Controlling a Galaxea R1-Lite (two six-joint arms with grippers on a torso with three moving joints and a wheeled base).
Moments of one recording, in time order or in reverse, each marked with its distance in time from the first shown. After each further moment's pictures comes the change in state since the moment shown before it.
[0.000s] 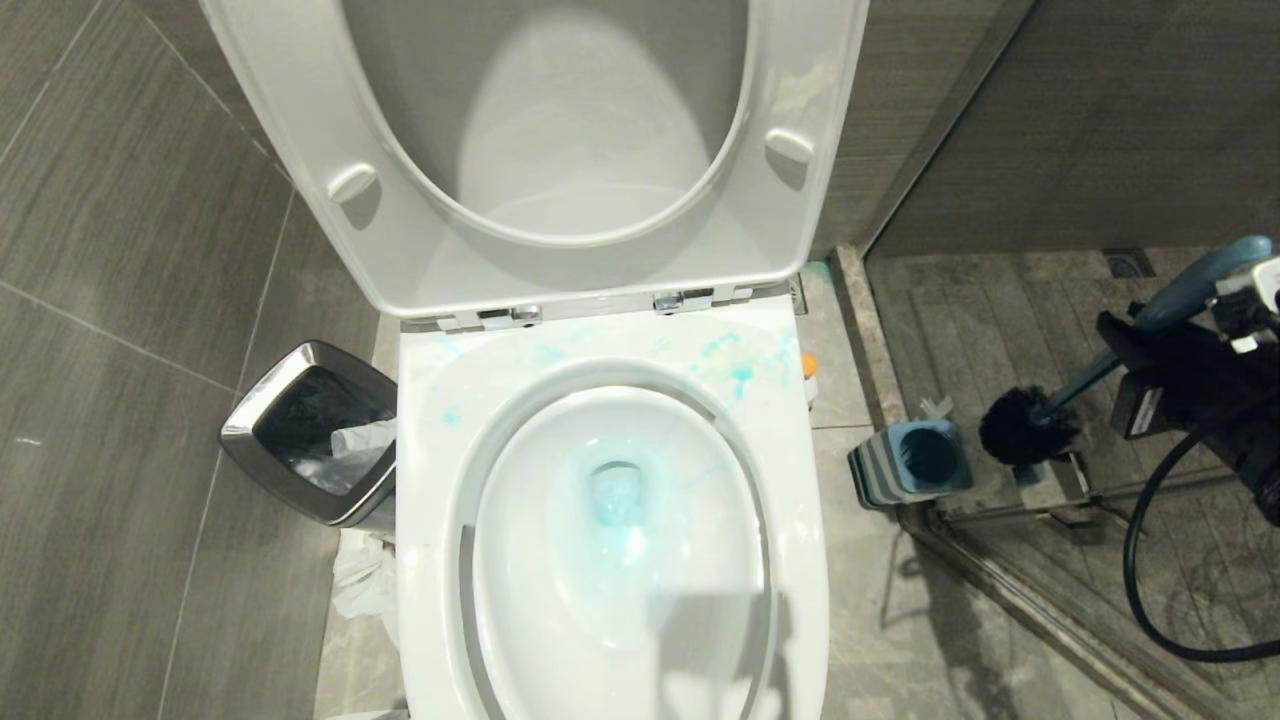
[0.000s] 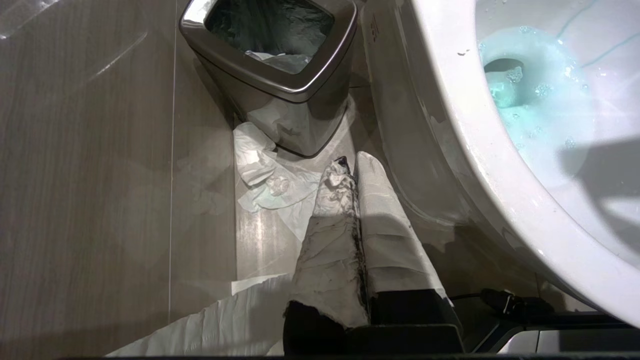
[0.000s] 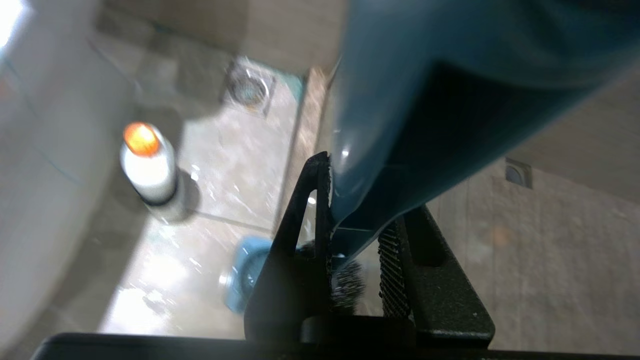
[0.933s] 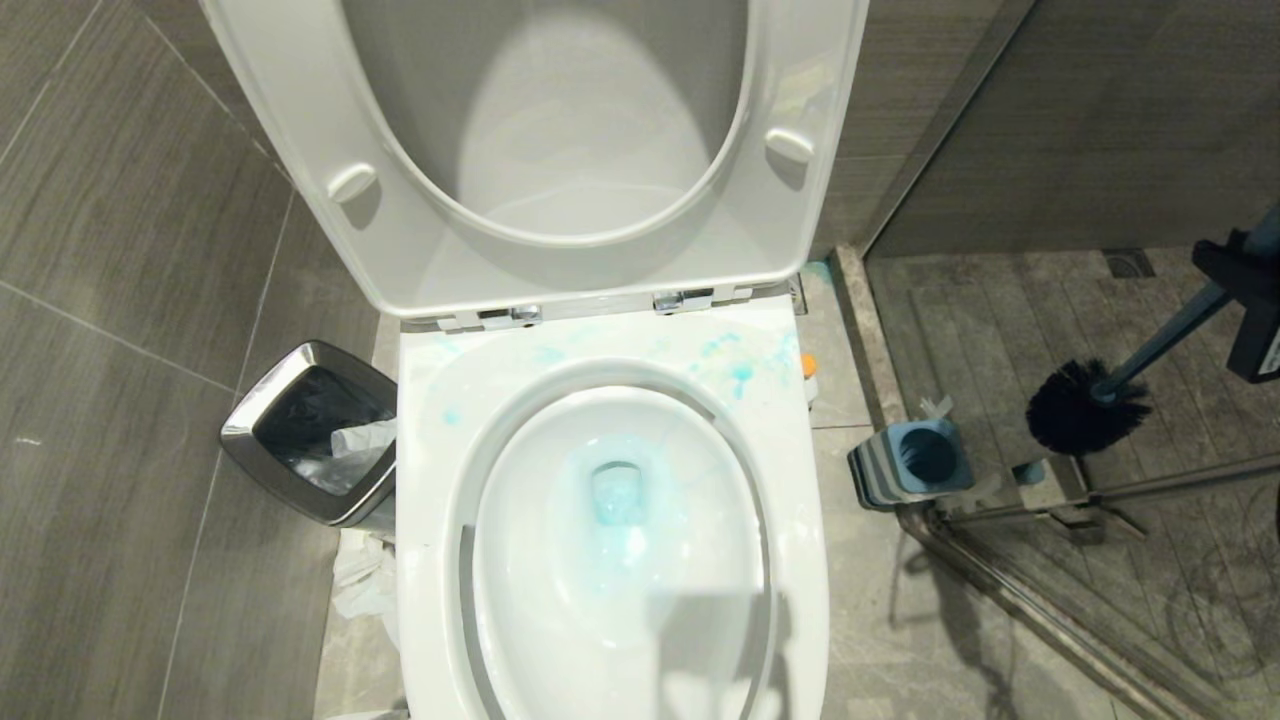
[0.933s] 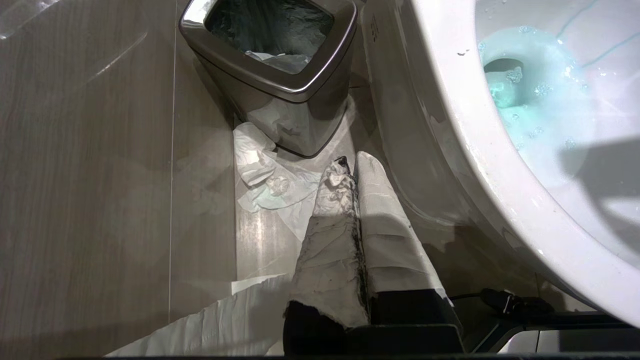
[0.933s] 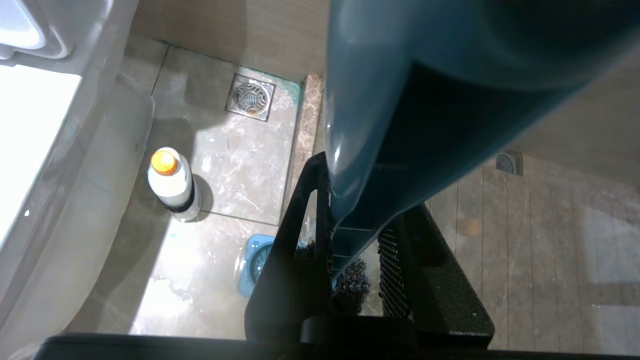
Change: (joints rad) left arm 0.000 0.000 0.000 0.000 0.000 0.000; right arm 0.048 -0.255 -0.270 0.580 -0.072 0.045
